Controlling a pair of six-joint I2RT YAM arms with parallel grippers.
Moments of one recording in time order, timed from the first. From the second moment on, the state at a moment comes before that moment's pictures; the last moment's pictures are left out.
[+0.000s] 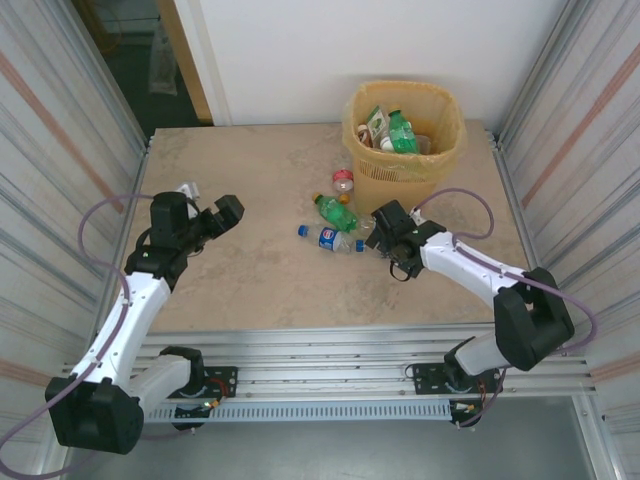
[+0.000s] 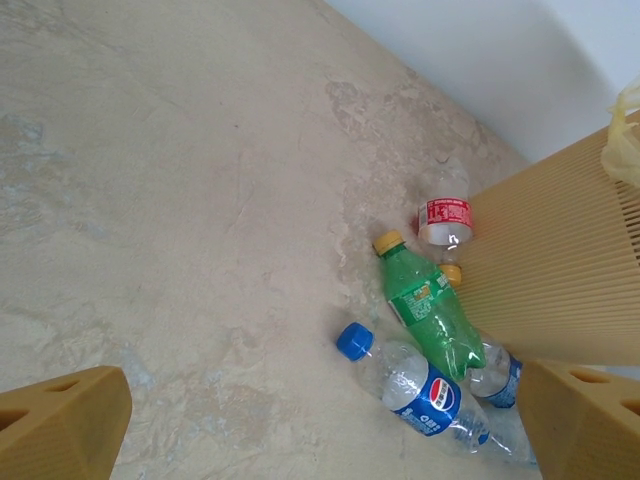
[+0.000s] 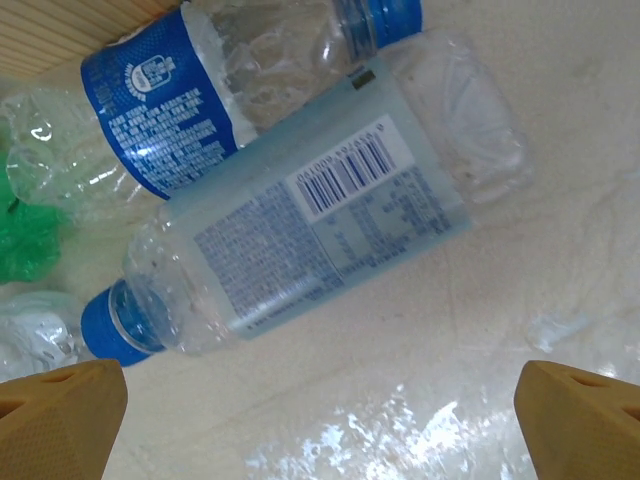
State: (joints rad) left arm -0.14 1.00 0.83 -0.39 0.18 -0.65; right arm 0.56 1.45 0.94 -0.64 0.27 1.12
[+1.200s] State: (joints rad) left arm -0.14 1.00 0.82 -0.39 0.18 -0.63; right arm 0.50 1.61 0.96 -0.48 0.29 1.19
